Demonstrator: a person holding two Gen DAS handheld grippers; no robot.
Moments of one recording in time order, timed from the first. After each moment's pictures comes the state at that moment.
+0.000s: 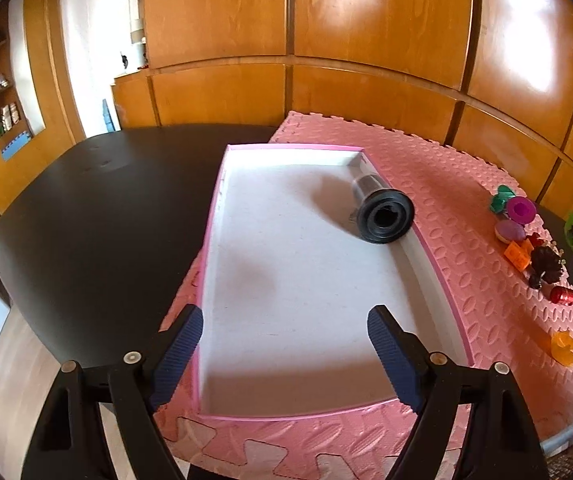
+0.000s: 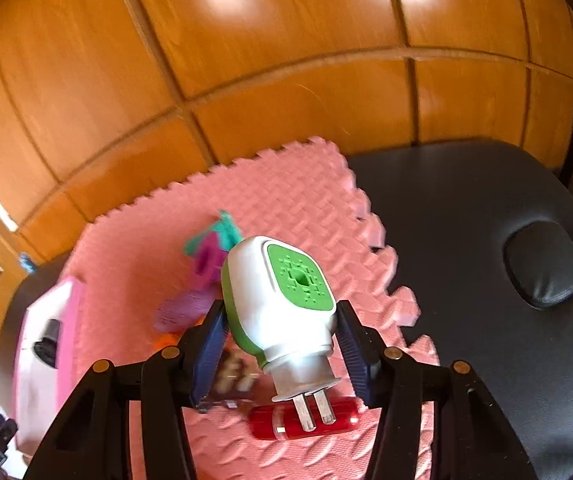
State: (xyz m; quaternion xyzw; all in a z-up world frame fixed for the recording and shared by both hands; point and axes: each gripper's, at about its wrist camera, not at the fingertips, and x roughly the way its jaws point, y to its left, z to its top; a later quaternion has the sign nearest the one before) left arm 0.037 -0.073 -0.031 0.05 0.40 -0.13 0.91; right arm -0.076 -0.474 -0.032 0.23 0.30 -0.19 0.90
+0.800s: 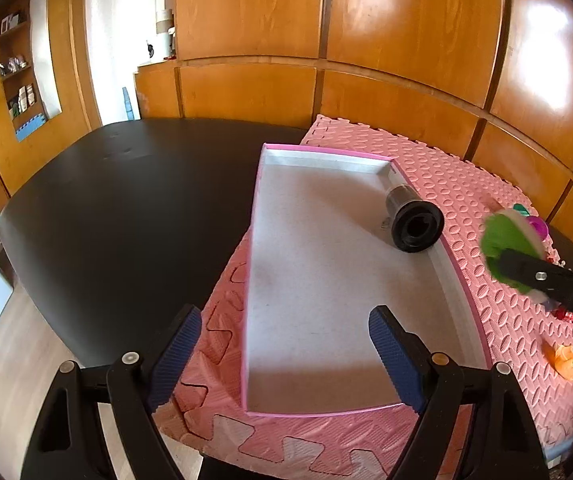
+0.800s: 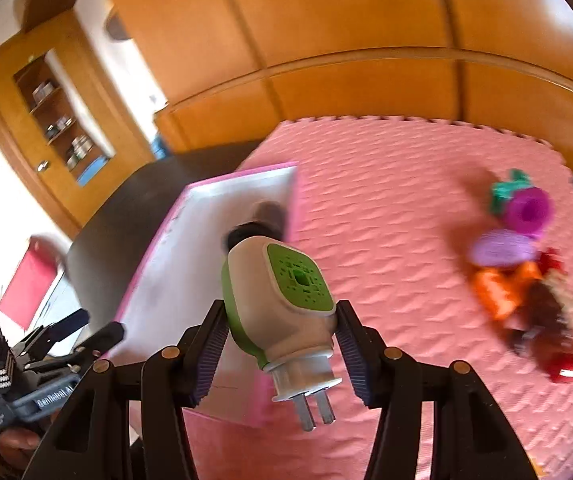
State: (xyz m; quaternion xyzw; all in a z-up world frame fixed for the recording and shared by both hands) left arm 0.042 -0.040 -0.031 0.02 0.40 -0.11 0.91; right arm 0.001 -0.246 -0.020 0.14 0.38 0.06 0.91
